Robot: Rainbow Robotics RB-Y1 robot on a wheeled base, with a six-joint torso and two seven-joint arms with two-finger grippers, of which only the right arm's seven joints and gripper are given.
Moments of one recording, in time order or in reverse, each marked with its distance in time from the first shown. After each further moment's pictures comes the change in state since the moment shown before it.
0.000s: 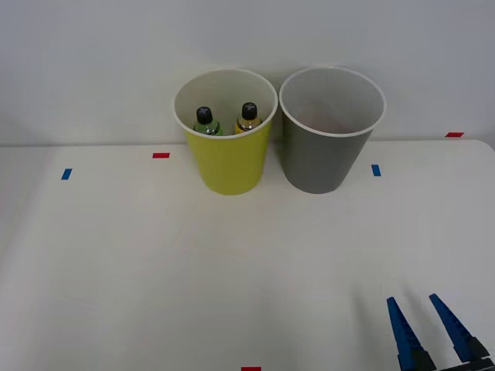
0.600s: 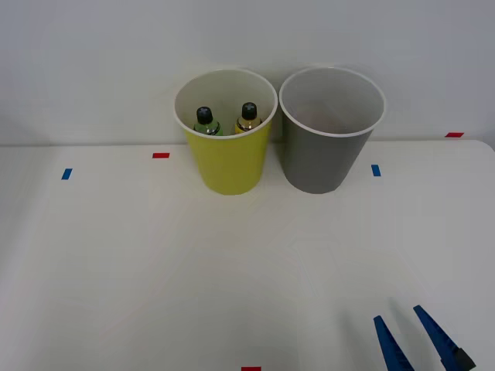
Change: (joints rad) arm 0.043 0.102 -0.070 0.001 0.226 -0.153 -0.170
